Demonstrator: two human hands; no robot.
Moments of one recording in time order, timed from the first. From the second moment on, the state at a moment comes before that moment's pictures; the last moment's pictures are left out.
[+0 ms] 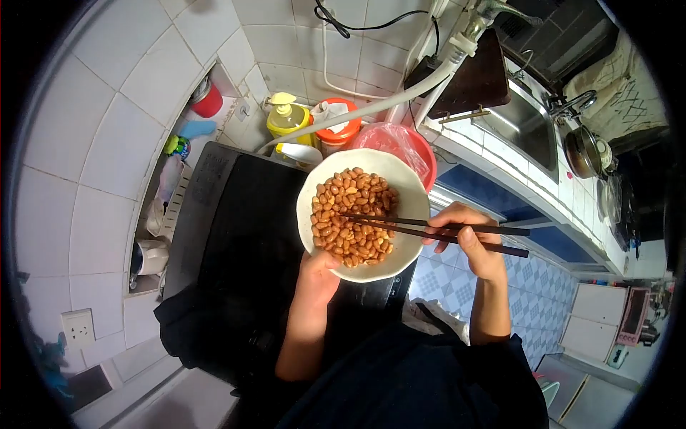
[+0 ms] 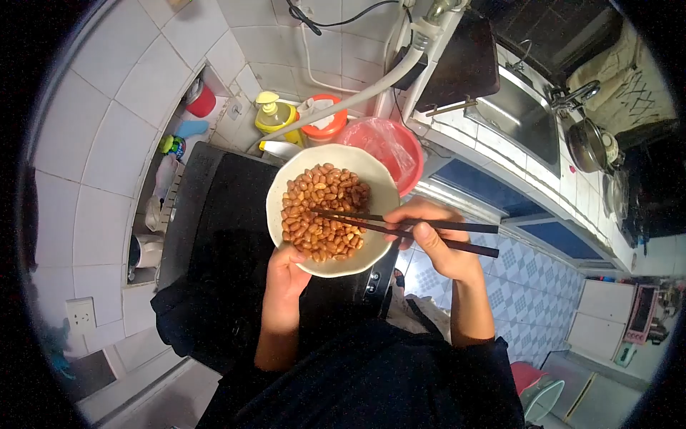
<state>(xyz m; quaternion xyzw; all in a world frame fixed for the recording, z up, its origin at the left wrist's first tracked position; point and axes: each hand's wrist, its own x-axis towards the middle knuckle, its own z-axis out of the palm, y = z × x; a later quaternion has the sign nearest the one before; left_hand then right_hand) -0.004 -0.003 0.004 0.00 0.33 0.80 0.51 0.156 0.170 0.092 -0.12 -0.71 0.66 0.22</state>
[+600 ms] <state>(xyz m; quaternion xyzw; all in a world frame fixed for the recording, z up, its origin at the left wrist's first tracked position) -0.004 -0.002 0.005 0.01 0.33 0.80 0.51 0.144 0.174 0.091 -0.09 -0.71 0.67 0.19</state>
